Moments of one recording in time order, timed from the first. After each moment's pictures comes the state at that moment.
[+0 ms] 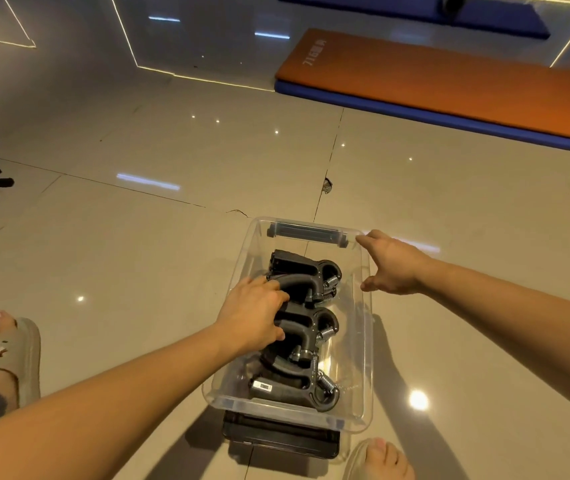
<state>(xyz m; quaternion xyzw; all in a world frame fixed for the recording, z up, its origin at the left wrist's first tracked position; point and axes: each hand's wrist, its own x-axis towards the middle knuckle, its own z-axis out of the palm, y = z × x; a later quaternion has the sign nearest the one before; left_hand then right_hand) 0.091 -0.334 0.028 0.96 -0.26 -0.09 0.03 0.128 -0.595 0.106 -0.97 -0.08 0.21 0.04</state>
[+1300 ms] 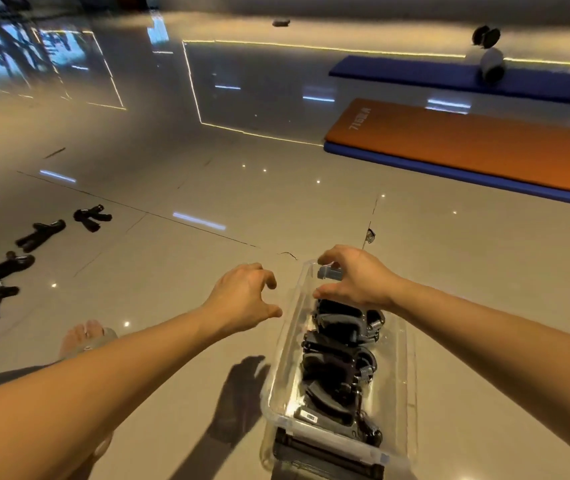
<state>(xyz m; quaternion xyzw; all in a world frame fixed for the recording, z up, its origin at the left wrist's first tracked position) 0.091 -0.244 0.151 0.99 -0.09 -0.07 0.11 0.127 -0.469 0.179 -0.95 -0.18 0.12 0.21</state>
